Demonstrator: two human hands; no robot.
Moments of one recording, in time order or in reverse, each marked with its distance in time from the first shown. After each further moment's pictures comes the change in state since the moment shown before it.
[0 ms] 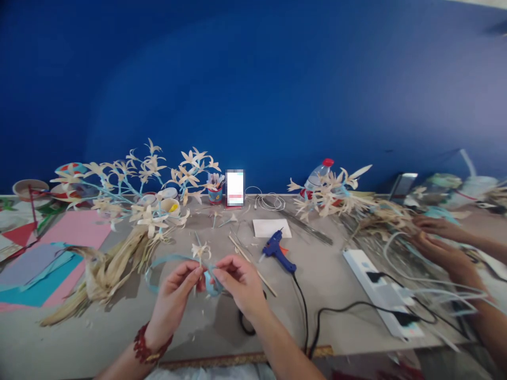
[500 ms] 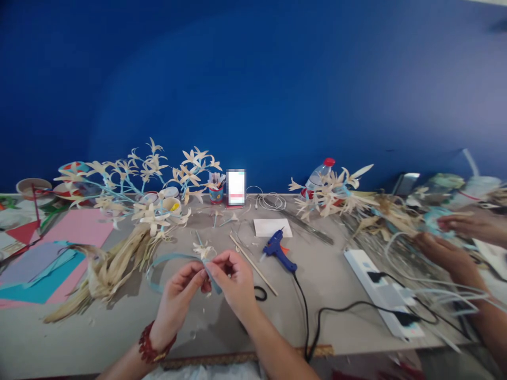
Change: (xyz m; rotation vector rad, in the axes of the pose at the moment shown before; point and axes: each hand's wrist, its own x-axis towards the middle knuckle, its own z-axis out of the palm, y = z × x) left_hand -0.003 0.004 0.006 0.091 -0.010 0.020; right_hand 0.006 0.006 0.019 -0.086 0.127 -0.139
